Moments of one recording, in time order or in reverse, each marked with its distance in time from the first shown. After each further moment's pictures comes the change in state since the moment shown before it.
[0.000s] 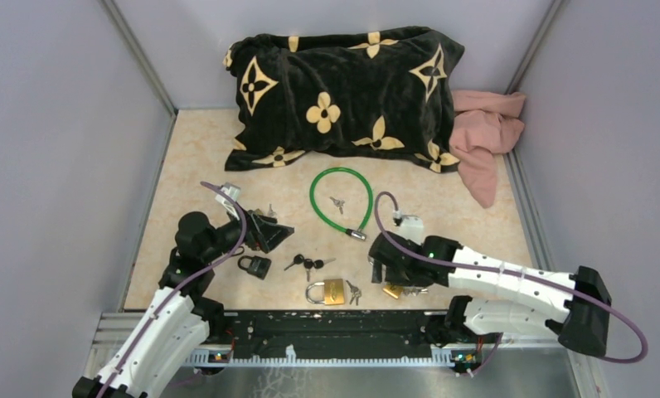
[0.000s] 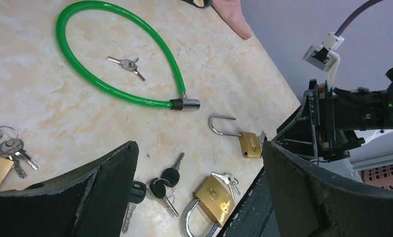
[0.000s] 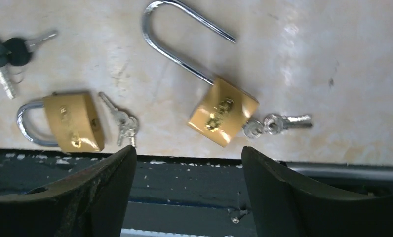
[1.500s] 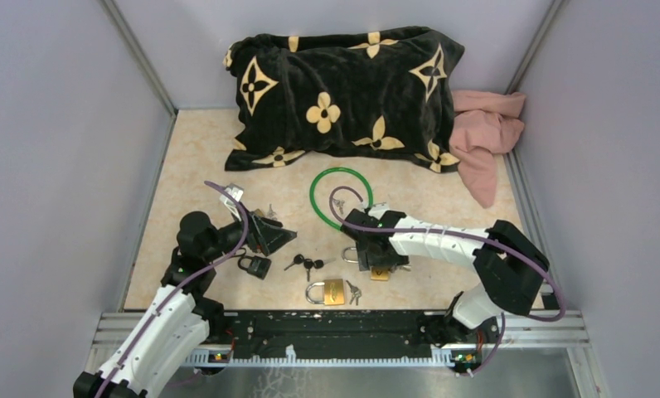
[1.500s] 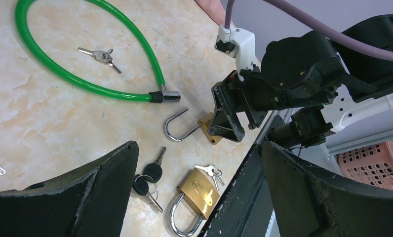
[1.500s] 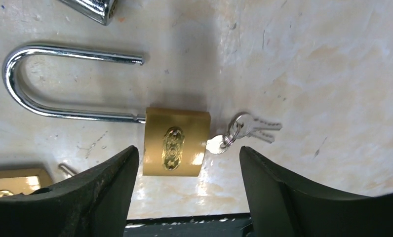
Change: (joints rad) left arm 0.000 0.027 -0.020 0.062 0.095 -0.044; right arm -0.162 0.451 0.097 0.106 -0.003 -0.254
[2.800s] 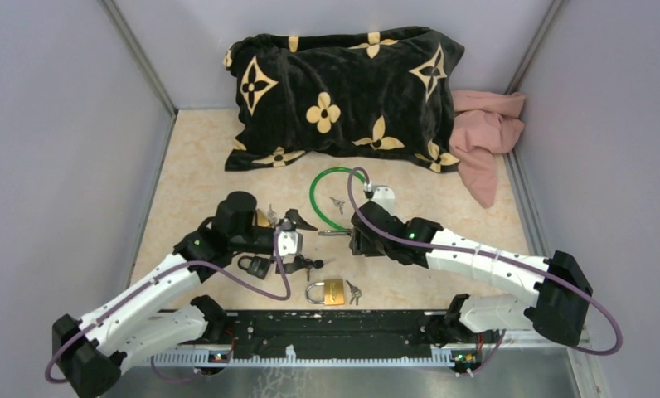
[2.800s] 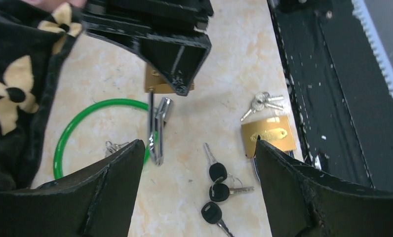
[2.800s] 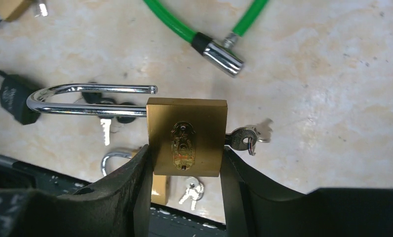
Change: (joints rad) left arm -0.401 0.246 0.354 -0.403 0.093 1.223; right arm 0.049 -0.314 -0.035 0.212 0.002 0.059
